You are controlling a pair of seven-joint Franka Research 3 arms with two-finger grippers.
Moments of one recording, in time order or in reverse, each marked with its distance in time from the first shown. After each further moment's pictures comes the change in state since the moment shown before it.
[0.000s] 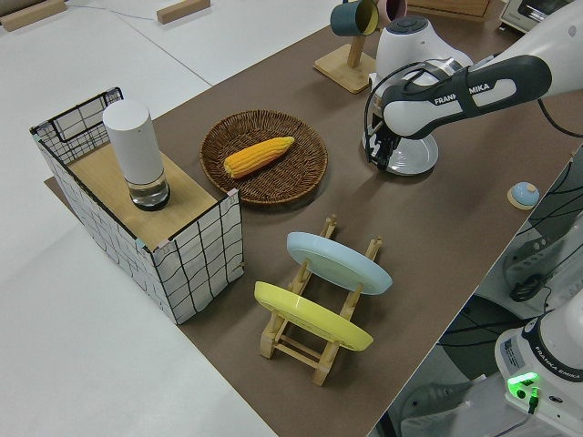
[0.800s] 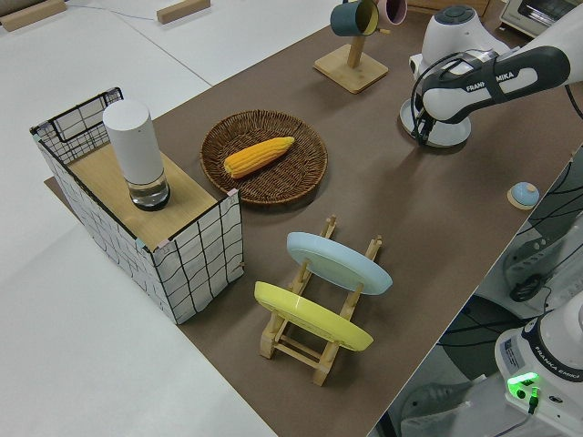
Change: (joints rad) left arm -0.254 0.030 -0.012 0.000 -0.164 0.125 -0.207; right arm 0.000 0.000 0.000 0.000 0.000 0.000 0.000
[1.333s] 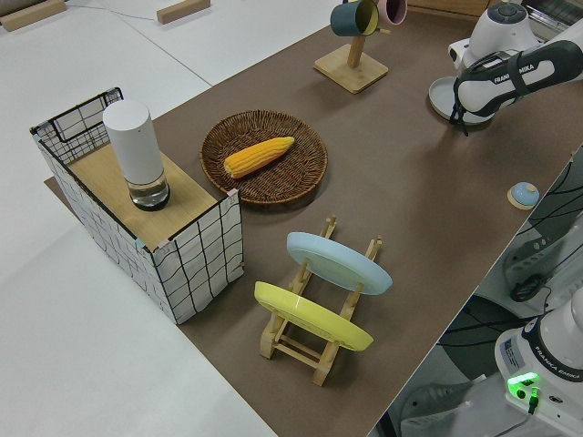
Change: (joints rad) left arm -0.191 0.077 -0.057 0.033 -0.036 0.245 -0.300; right arm 0.000 0.000 0.000 0.000 0.000 0.000 0.000
